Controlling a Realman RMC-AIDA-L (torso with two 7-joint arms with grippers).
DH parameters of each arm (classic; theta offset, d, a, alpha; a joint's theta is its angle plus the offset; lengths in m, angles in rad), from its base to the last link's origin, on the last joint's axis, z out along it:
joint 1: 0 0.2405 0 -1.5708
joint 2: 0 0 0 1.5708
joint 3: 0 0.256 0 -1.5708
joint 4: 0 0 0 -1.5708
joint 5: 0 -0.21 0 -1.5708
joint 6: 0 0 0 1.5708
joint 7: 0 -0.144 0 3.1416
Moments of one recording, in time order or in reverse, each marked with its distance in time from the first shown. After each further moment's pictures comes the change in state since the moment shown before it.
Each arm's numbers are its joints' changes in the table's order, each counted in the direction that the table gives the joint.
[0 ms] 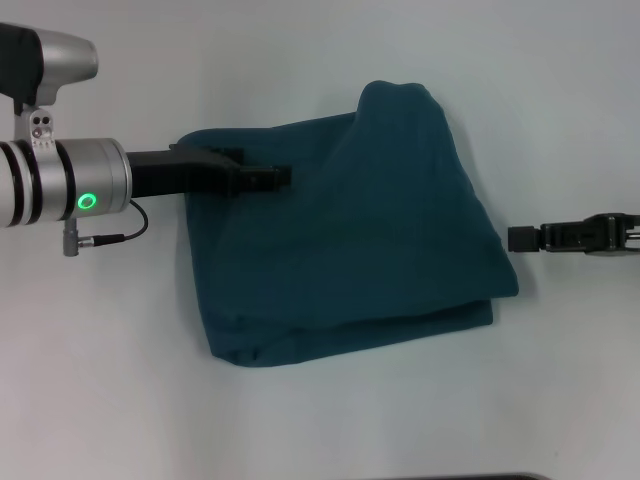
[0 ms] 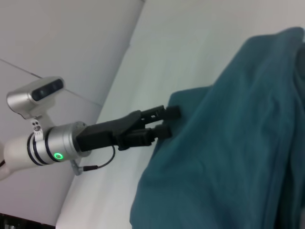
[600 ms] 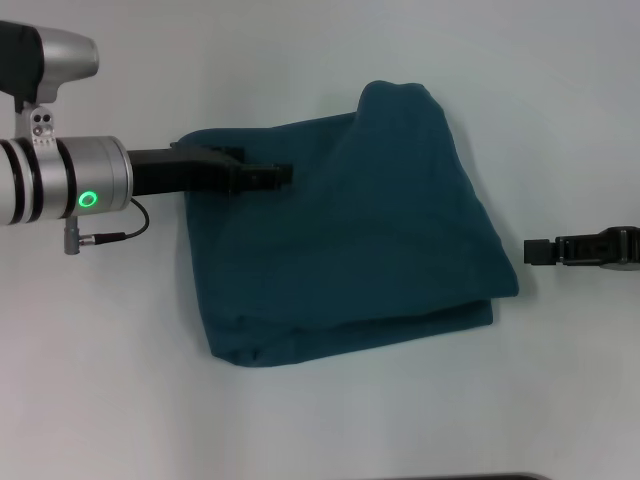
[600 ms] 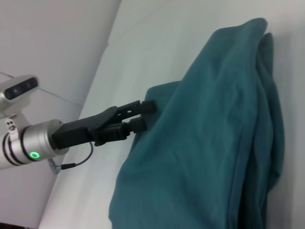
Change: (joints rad) left arm -0.003 0.000 0.000 -0.001 0.000 -0.002 0.006; right arm -0.023 -0.008 0.015 0.000 0.039 0.025 -0.013
